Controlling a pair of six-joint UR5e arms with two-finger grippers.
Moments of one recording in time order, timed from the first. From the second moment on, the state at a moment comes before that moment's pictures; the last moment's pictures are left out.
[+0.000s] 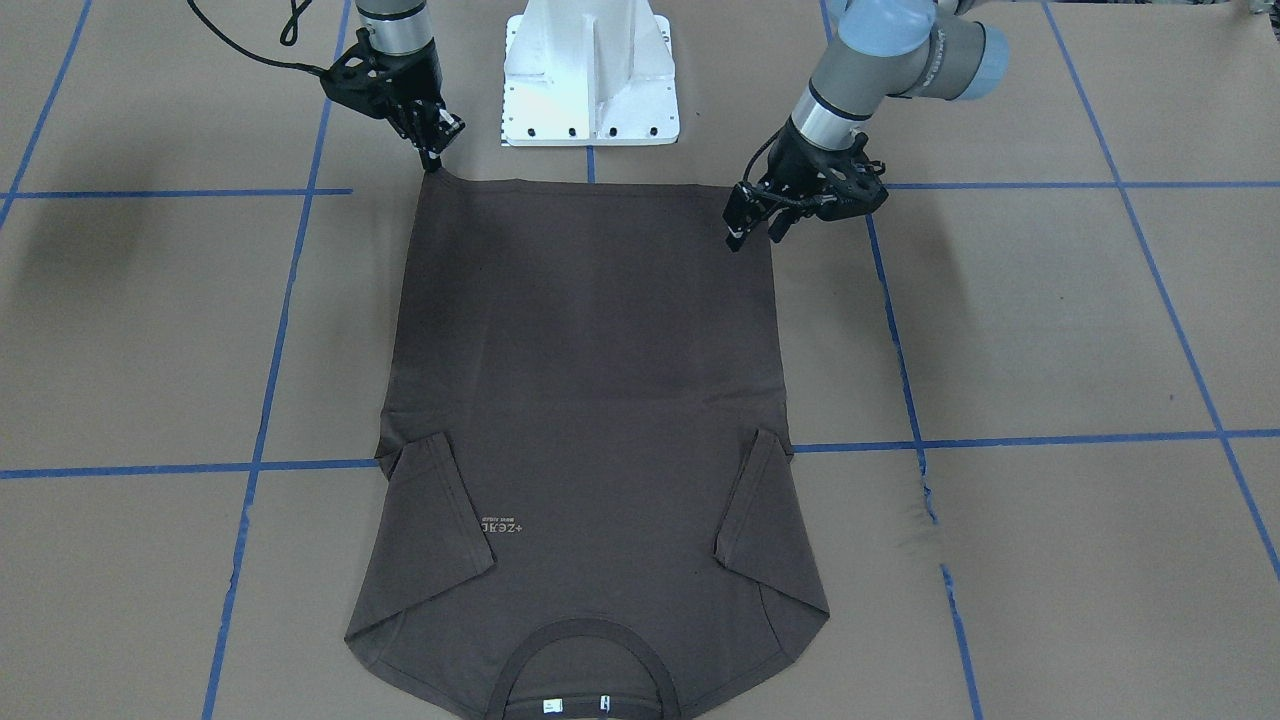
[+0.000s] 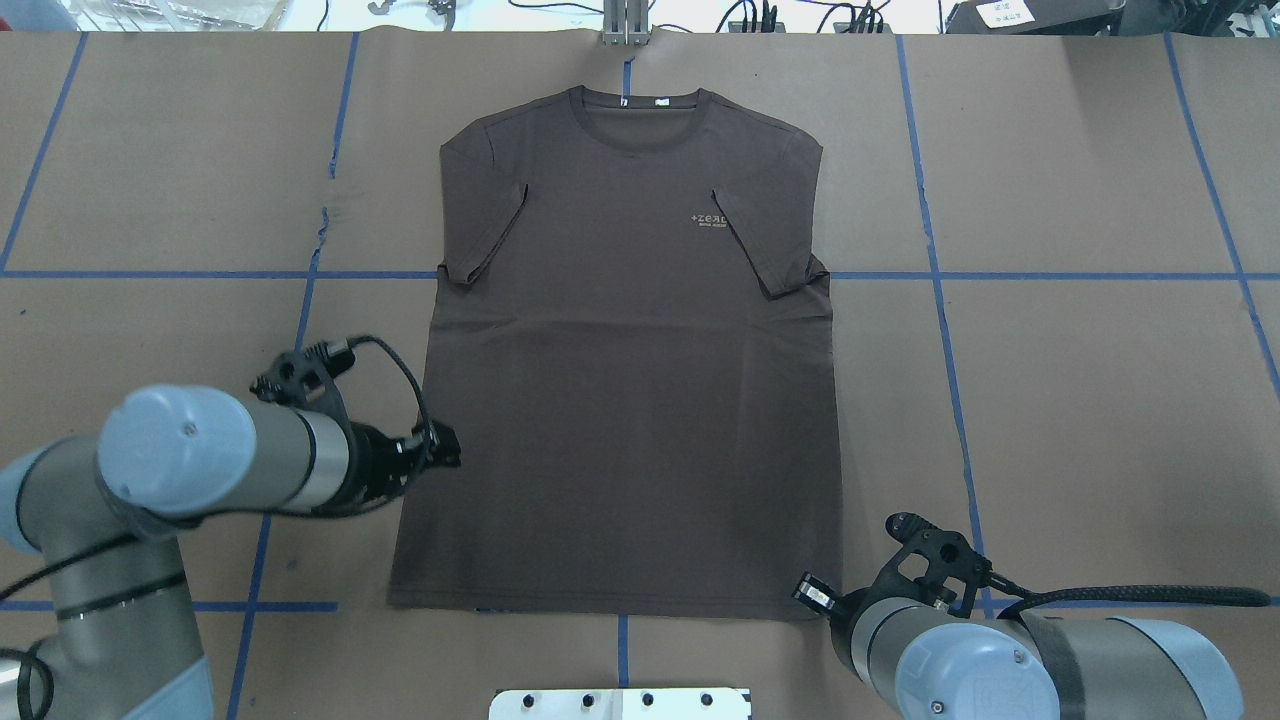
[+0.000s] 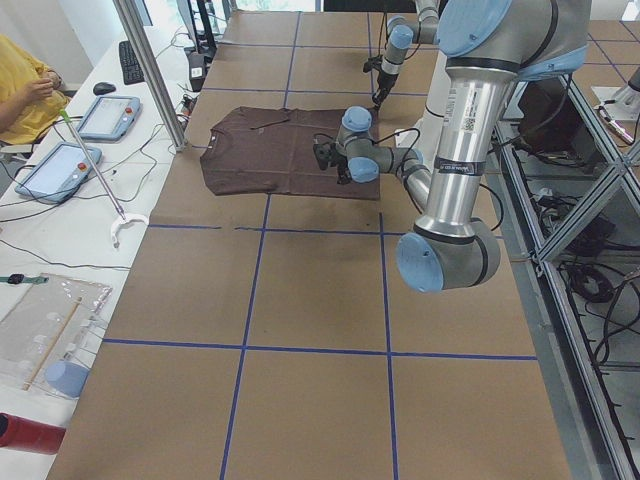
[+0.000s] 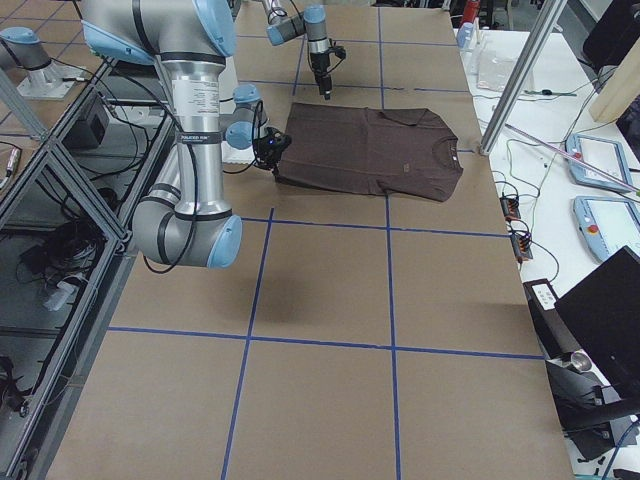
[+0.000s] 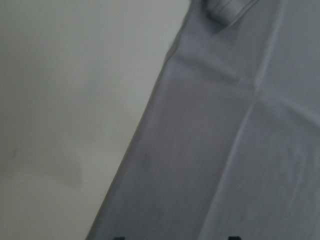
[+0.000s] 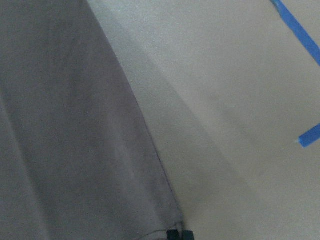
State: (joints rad) left arm -0.38 -1.77 -1.96 -2.00 -1.75 -1.78; right arm 0.05 -1.44 2.18 -1.54 1.42 2.12
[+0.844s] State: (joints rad) left arm -0.19 -1.74 -2.02 -1.78 -1.67 -1.88; right arm 0.05 -1.44 2.18 -1.54 1.43 2.12
